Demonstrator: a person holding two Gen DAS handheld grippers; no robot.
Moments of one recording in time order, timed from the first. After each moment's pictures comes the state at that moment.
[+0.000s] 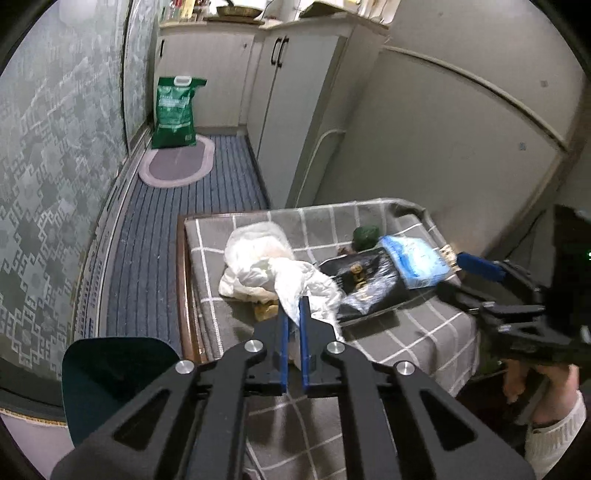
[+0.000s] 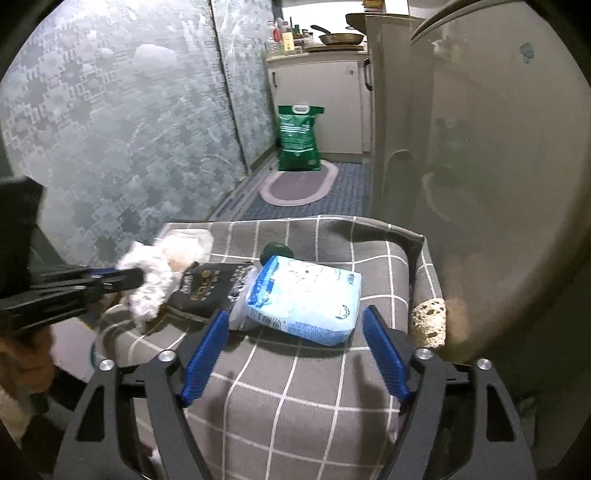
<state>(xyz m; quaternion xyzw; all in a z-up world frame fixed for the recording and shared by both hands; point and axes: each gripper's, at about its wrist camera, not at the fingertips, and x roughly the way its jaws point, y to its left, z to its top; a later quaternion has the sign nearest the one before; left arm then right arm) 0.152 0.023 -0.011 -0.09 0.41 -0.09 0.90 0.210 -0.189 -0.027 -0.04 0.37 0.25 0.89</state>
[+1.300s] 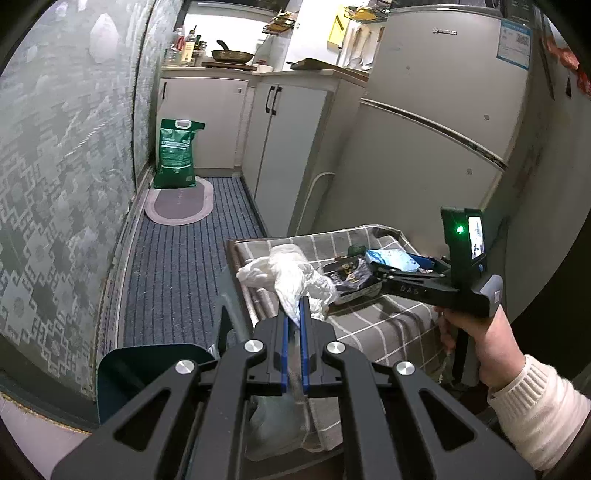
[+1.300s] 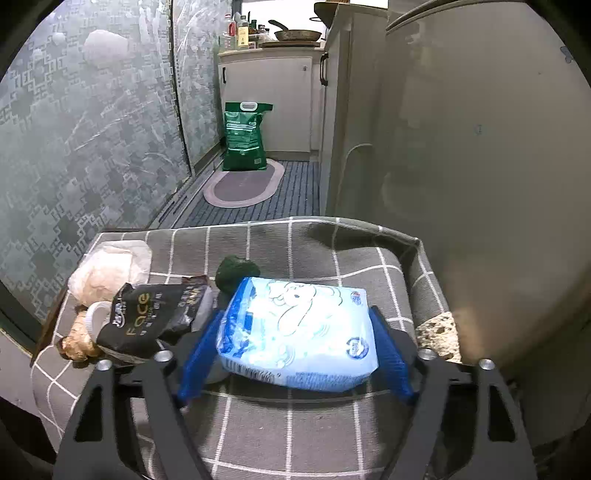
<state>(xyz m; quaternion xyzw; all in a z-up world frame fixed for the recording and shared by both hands) 0.072 0.077 0.028 -0.09 0.33 -0.11 0.93 0.239 -0.153 -0.051 -0.06 0.37 0.15 0.91</state>
